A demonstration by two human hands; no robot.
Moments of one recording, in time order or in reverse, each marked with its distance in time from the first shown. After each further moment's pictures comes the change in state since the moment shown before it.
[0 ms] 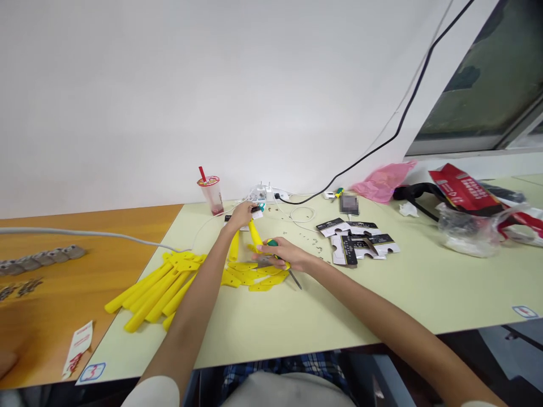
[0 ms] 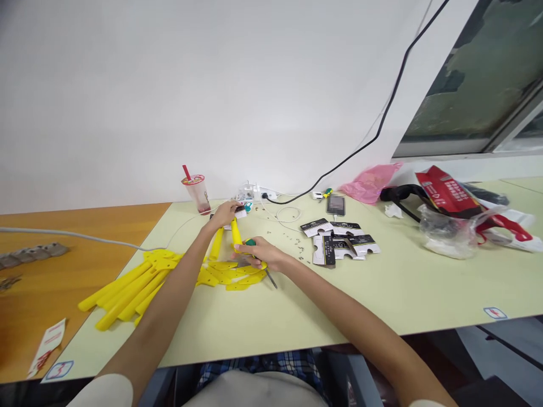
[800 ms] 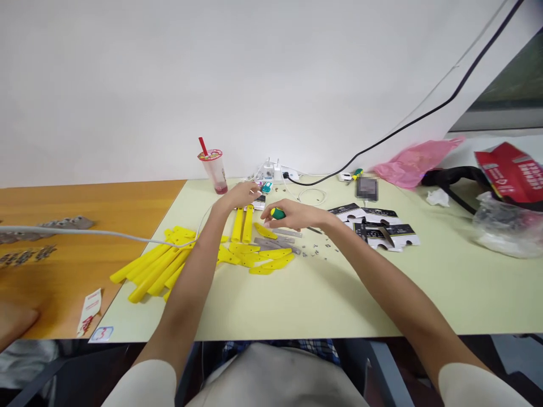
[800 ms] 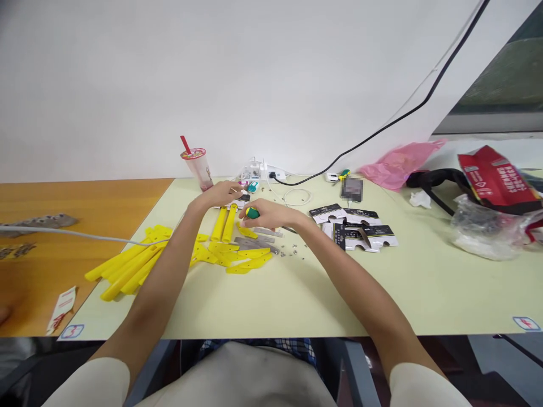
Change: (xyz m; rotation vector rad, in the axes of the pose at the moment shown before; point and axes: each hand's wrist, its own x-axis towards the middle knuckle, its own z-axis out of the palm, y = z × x) left_hand -0.024 0.019 -0.040 0.071 -0.216 0.065; right_hand 0.009 -0.070 -0.042 -0.854 -0.124 -0.109
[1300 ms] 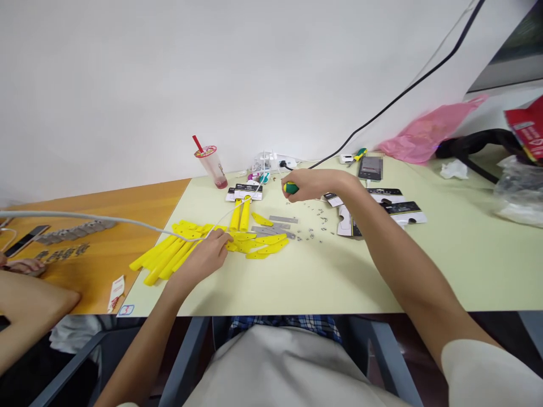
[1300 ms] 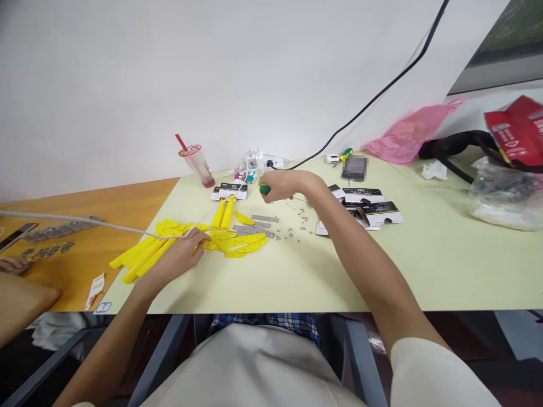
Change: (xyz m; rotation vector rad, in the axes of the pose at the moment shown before) left_hand -0.220 0.016 0.039 0.210 0.023 -0.082; right_hand -0.040 -0.005 -0.059 -0.357 0.034 0.106
